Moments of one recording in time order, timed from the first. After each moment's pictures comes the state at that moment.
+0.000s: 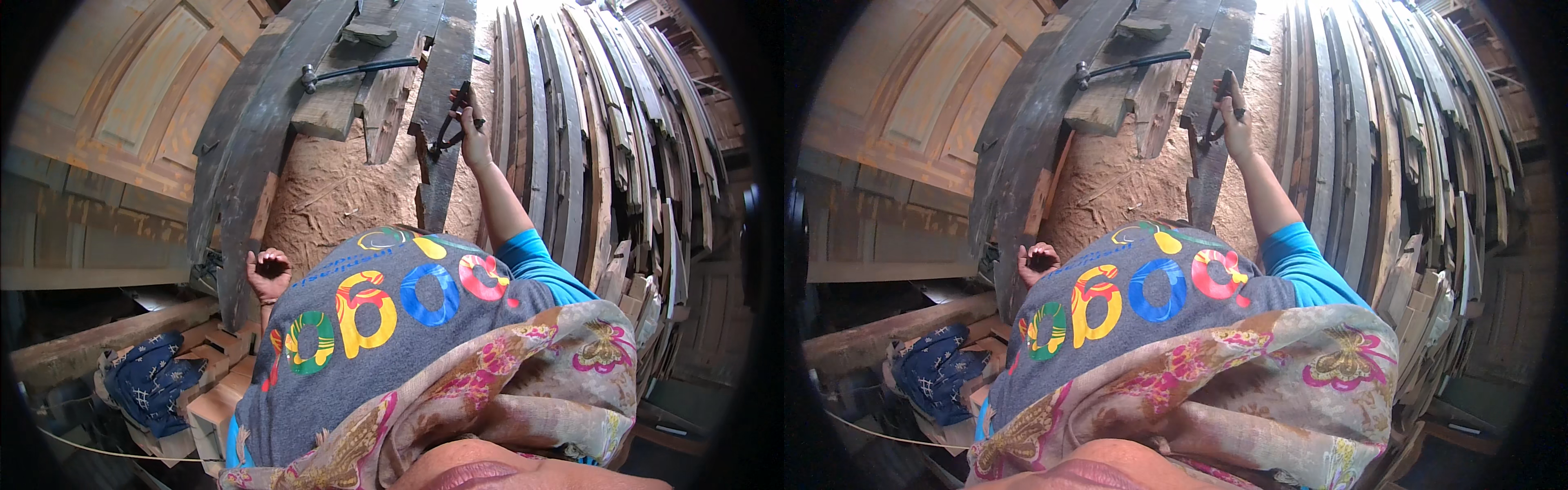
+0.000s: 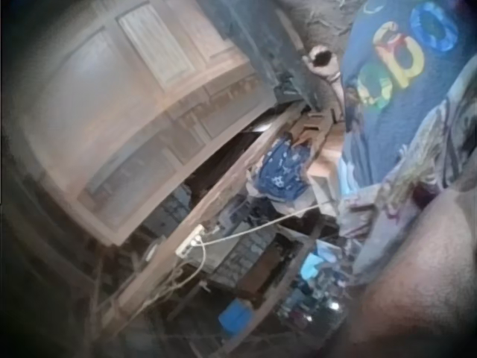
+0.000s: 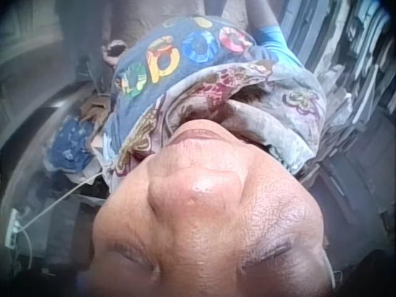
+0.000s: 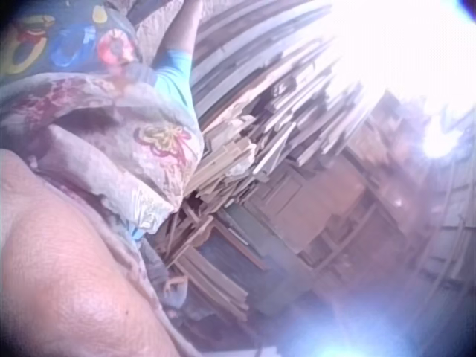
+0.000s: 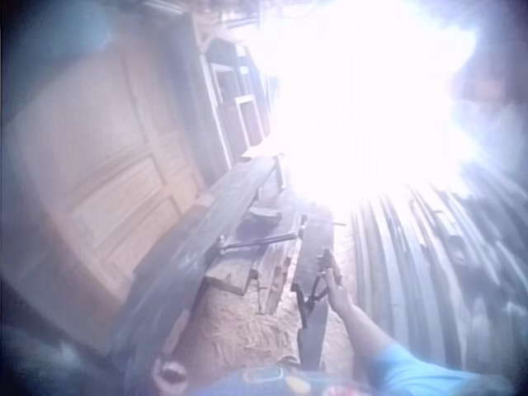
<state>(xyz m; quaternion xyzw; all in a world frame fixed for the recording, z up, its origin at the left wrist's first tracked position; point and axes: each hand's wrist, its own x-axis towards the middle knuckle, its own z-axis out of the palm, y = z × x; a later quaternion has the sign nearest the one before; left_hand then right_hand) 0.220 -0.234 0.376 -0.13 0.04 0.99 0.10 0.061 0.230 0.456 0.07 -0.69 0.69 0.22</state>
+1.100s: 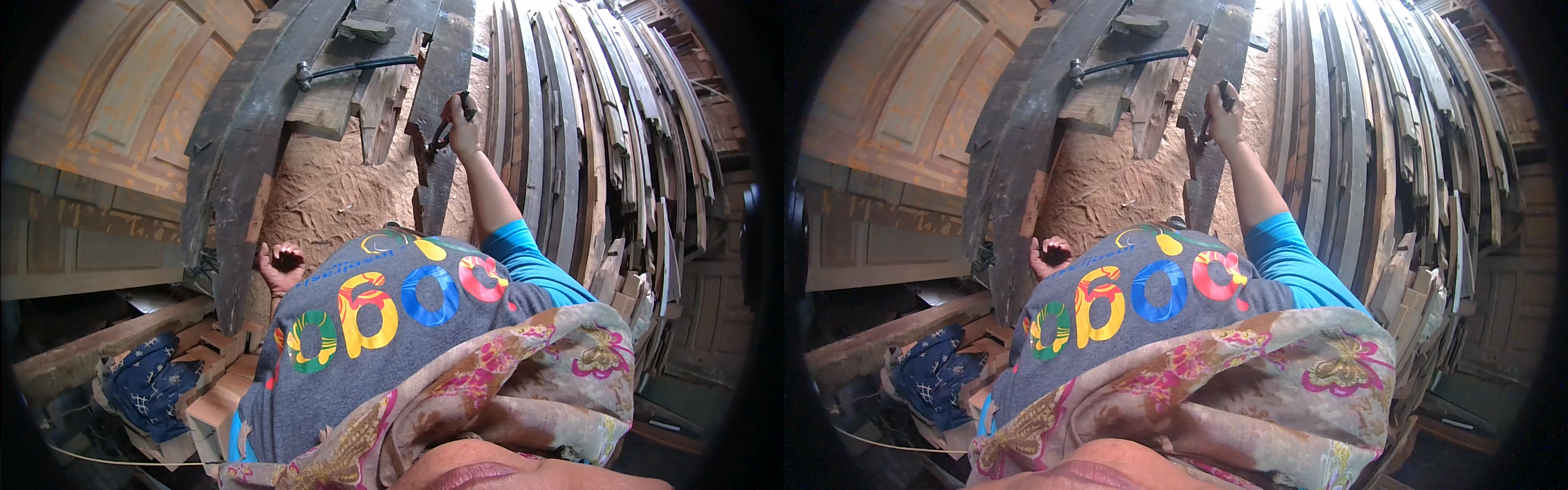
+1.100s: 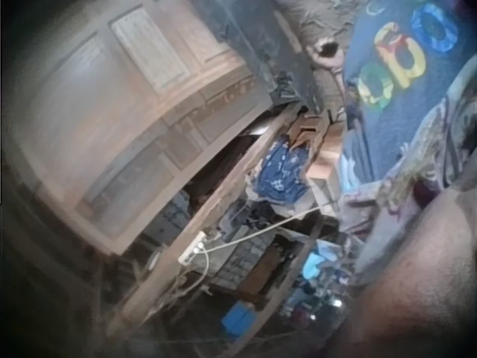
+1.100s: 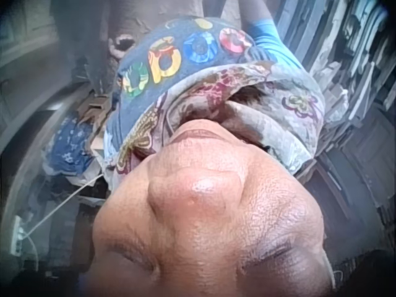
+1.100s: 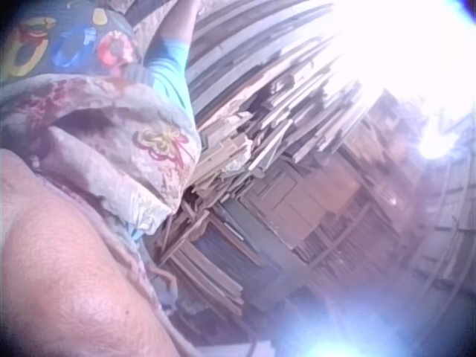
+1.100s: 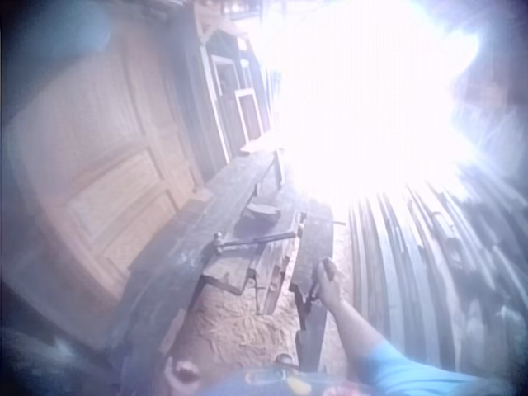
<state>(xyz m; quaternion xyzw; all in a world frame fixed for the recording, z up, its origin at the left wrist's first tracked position) 0.201 -0.203 0.354 -0.16 0.05 0.97 0.15 0.029 0.218 0.452 0.02 -0.64 0.73 0.24</state>
